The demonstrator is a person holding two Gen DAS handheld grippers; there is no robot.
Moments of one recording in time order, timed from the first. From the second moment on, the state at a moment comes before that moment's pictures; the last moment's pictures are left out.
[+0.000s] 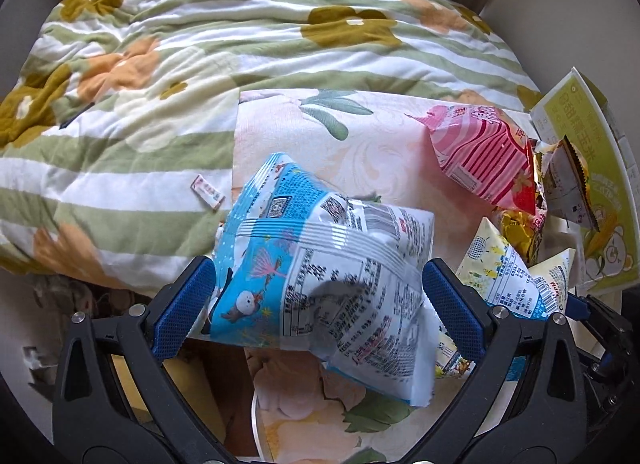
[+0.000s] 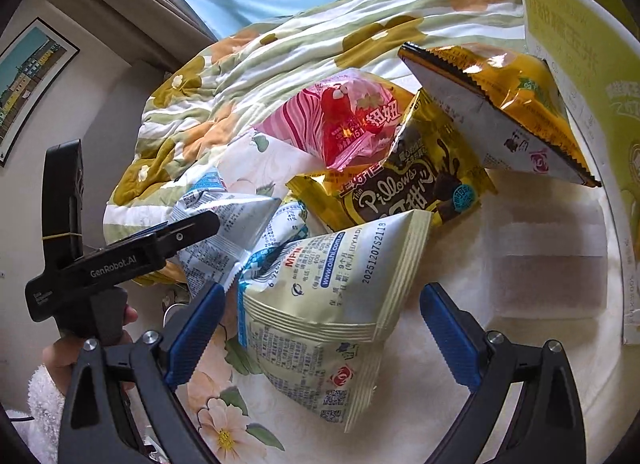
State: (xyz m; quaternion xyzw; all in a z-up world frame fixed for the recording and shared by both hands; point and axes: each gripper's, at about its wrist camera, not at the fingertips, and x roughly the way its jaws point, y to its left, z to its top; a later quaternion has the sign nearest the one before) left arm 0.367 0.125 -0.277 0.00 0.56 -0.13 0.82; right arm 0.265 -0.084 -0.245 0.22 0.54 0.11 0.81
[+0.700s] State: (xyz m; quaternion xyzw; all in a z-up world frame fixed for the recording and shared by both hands) left arm 0.358 0.115 -0.269 0.02 0.55 -0.14 0.82; right arm 0.279 -0.082 -0.260 0.22 0.56 0.14 0.79
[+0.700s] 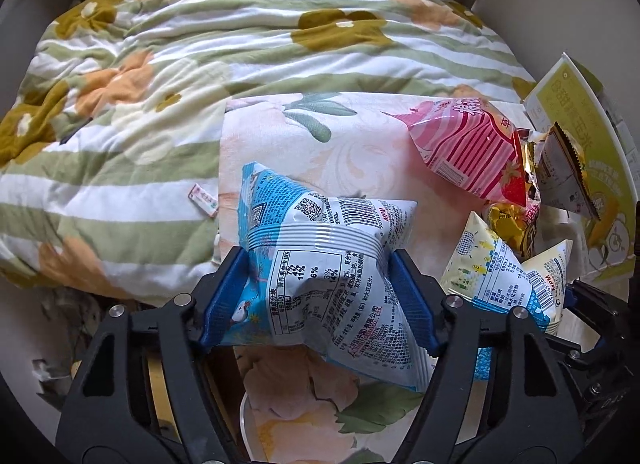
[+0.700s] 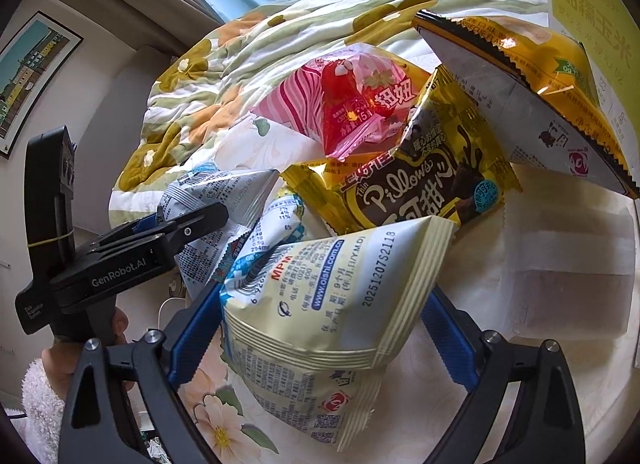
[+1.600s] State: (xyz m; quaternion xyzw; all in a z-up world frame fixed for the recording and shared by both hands) left arm 0.311 0.125 -0.199 0.00 0.52 -0.12 0.85; right arm 0.255 -0.079 -0.222 0.20 0.53 0.16 0.81
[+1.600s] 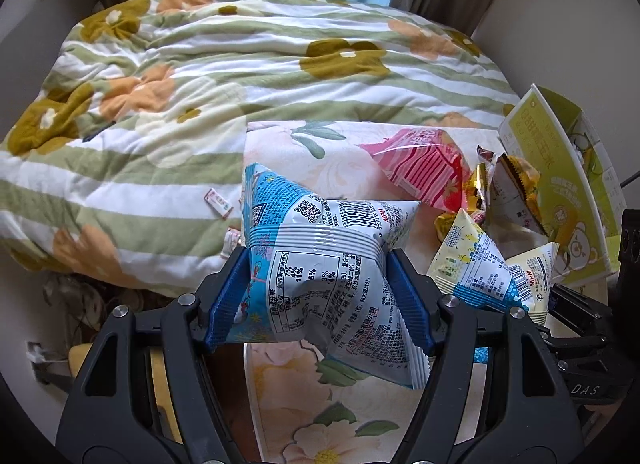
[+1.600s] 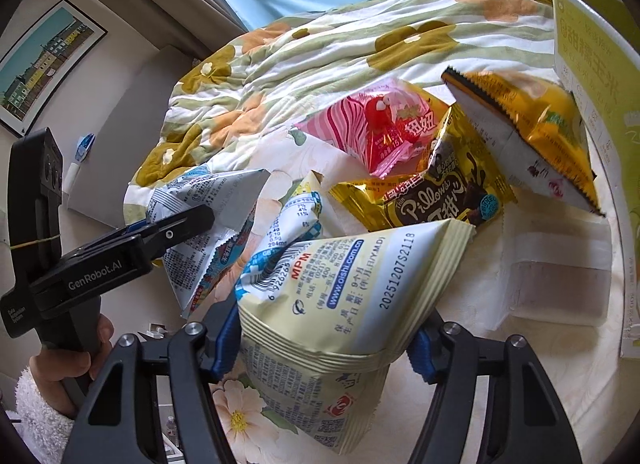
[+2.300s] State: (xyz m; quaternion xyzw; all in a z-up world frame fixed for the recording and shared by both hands) left arm 0.272 -0.002 -0.049 0.02 0.39 -0.21 0.90; right arm 0.196 -0.202 -0.082 0.20 0.40 0.07 0.89
